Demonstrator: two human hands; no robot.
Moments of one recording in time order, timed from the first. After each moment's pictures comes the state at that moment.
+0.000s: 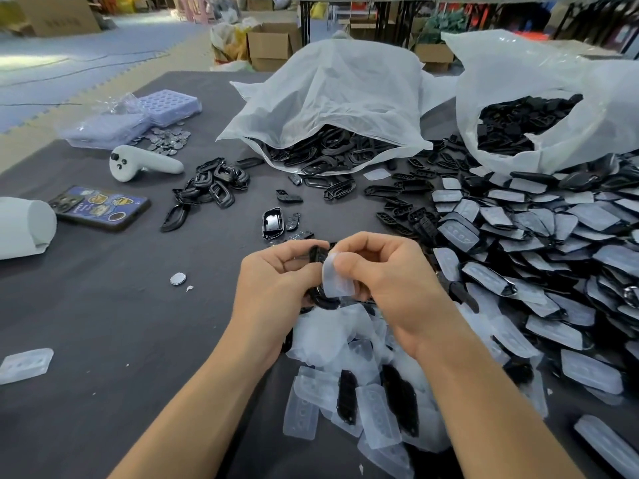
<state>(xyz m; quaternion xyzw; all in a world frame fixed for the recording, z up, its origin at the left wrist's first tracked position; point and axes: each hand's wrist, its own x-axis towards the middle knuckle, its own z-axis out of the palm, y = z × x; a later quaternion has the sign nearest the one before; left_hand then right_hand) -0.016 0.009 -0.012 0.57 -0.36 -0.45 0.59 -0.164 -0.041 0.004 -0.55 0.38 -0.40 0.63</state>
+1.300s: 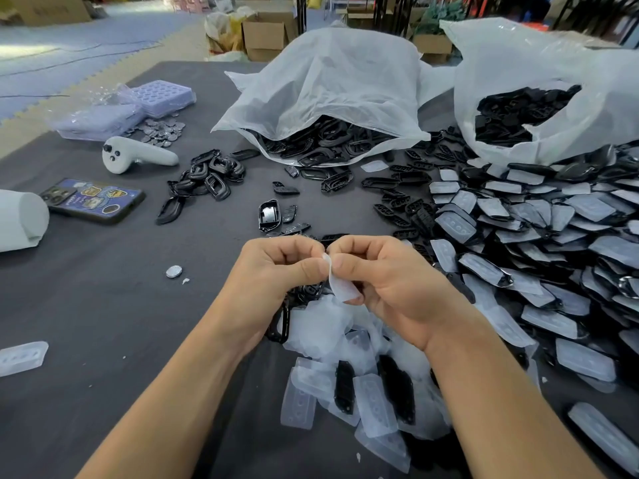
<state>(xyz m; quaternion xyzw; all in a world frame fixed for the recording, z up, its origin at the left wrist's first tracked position) 0.006 0.006 -0.015 0.47 -0.48 -0.50 0.54 -0.171 -0.043 0.001 -0.54 0.29 -0.30 0.73</state>
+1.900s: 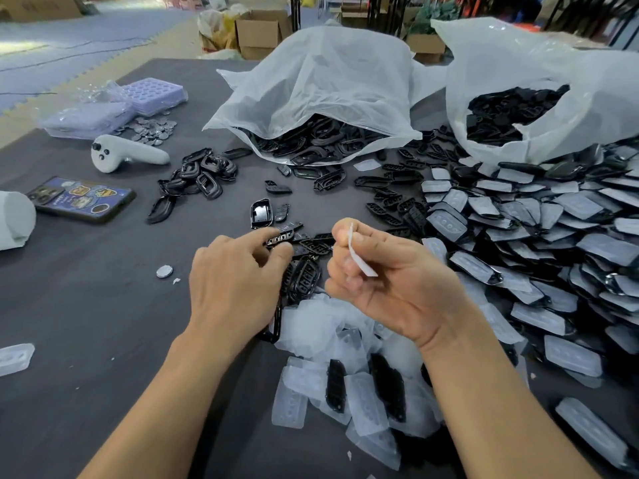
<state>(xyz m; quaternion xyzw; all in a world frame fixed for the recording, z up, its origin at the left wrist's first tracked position) 0.009 0.007 -0.018 0.77 -0.53 -0.05 0.35 -0.178 -0.049 0.000 -0.35 0.11 -0.30 0.88</state>
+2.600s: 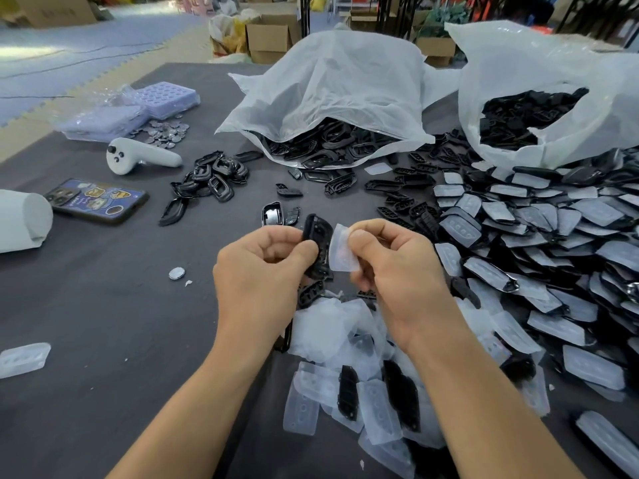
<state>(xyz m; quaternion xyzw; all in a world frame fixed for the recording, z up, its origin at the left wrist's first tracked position) -0.010 0.009 -0.014 0.64 -0.39 -0.26 0.61 -0.156 -0.043 -0.003 -0.48 0.41 -0.47 0.61</state>
